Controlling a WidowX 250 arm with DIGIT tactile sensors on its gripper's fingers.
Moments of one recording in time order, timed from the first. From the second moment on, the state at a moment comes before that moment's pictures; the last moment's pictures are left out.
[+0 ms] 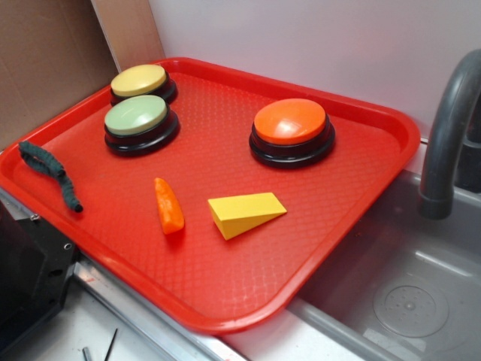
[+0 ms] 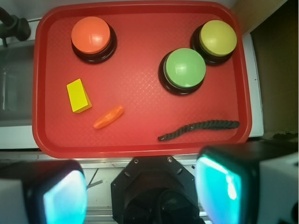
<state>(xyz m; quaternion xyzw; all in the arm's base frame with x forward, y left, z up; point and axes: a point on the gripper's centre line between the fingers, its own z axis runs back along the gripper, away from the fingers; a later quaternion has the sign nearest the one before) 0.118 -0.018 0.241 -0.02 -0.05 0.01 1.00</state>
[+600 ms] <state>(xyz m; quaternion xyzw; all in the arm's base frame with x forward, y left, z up) 0.125 0.024 0.198 -0.01 0.00 0.10 1.00</state>
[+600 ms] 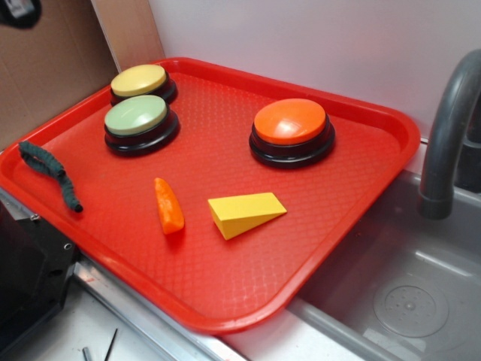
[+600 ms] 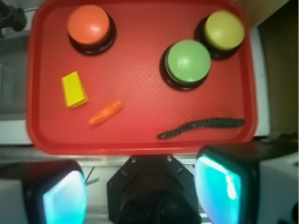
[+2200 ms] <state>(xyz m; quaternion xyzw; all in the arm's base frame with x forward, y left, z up) 0.122 0.121 0.088 0.07 -0.04 0.56 0.82</state>
